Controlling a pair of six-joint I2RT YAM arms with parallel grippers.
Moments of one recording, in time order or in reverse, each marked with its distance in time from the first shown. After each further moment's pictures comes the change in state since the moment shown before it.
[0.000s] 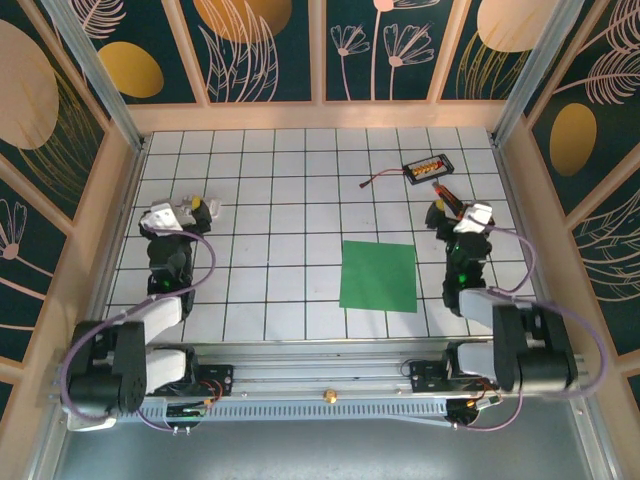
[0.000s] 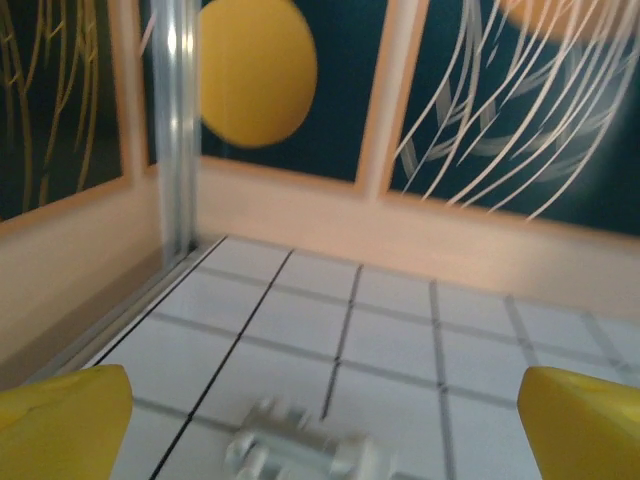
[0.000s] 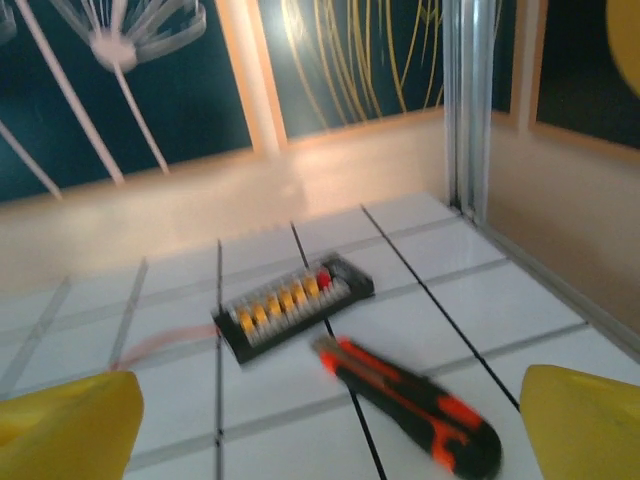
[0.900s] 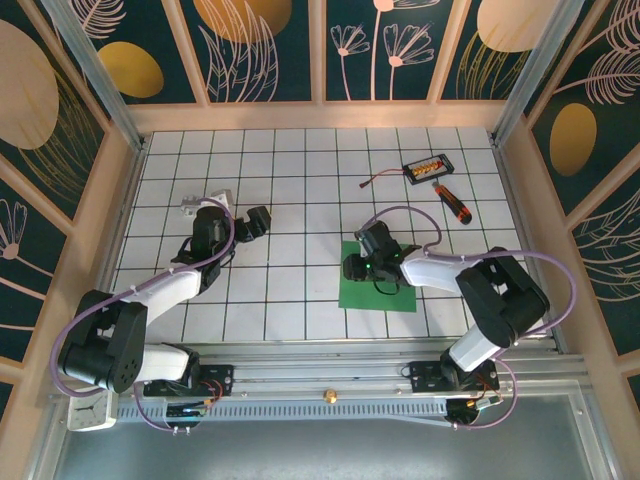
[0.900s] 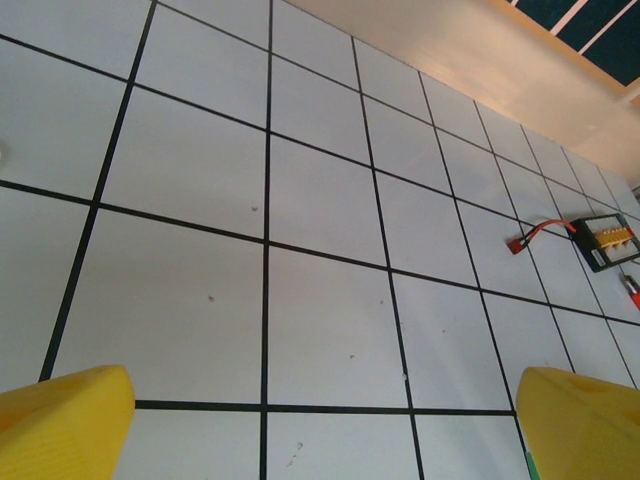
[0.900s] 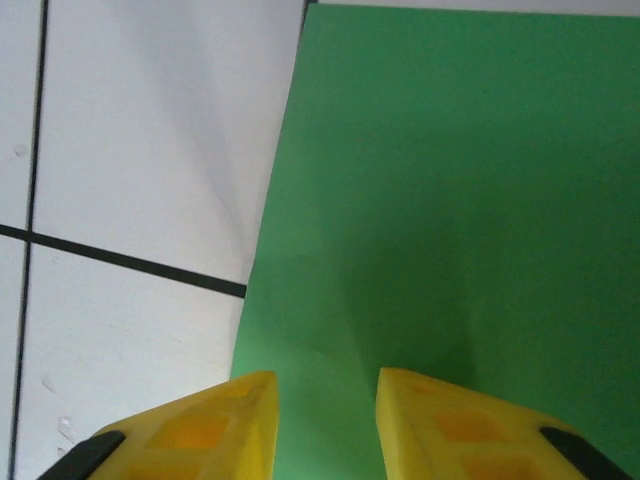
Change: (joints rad) left arm -0.287 0.164 0.266 -0.586 0.243 -0.410; right arm 0.600 0.386 0.409 -0.978 -0.365 0.362
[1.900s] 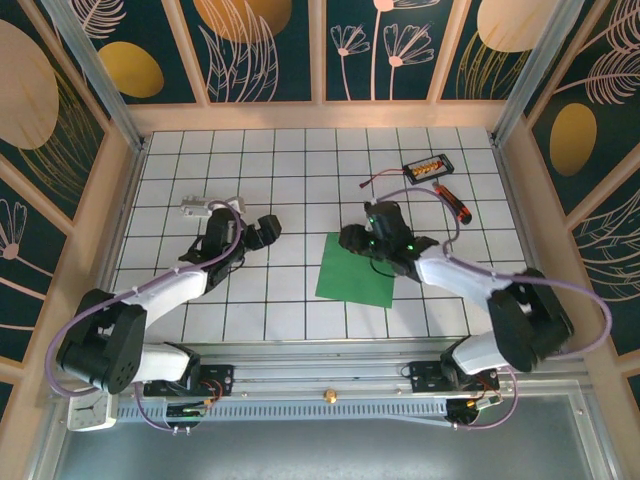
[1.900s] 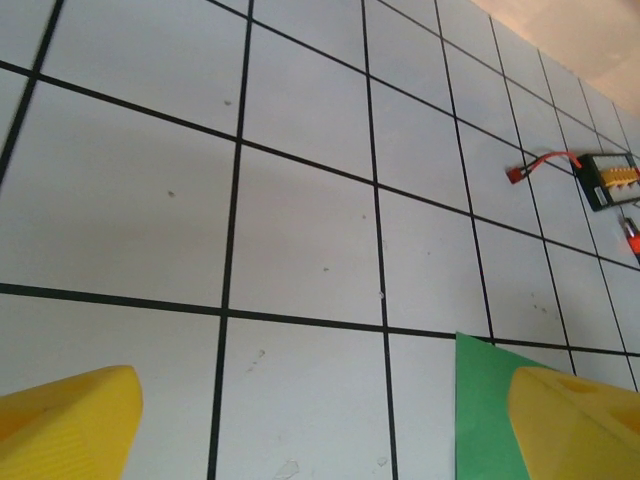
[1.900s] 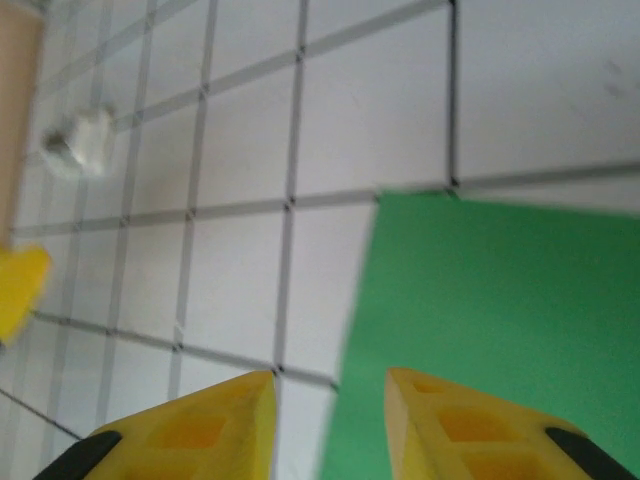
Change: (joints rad) left arm -0.096 0.011 0.047 -0.169 -0.003 -0.097; right arm -0.031 -0.212 0.034 0.014 0.000 0.171
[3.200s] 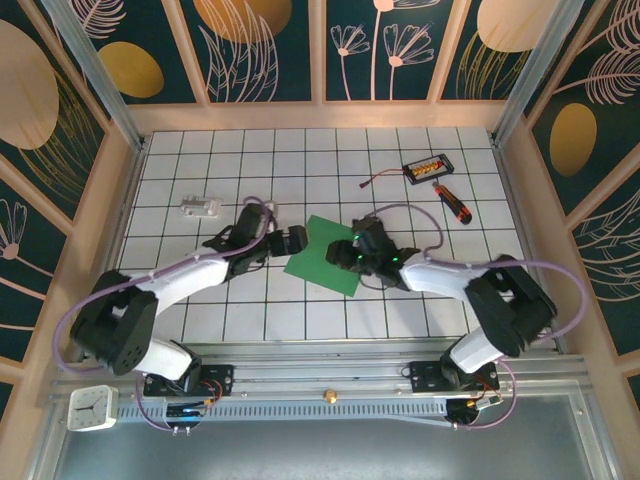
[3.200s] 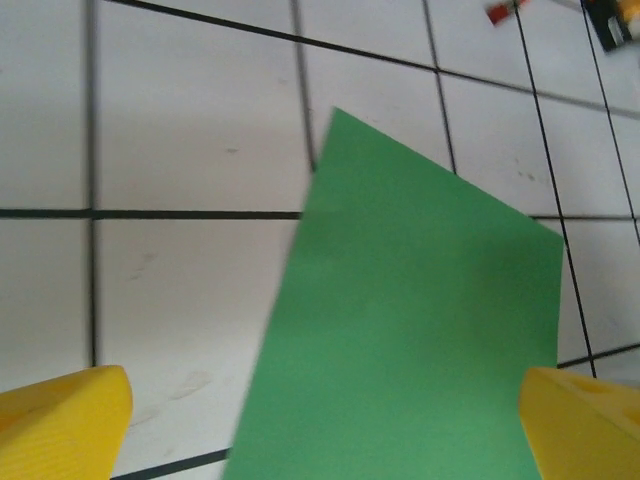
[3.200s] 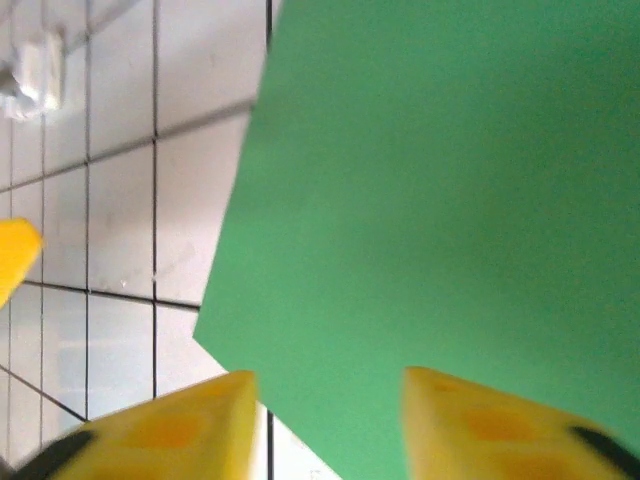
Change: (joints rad) left arm -0.190 0.138 0.216 -0.270 -0.001 0.040; right arm 0.051 0.110 -0.036 0.140 0.008 0.105
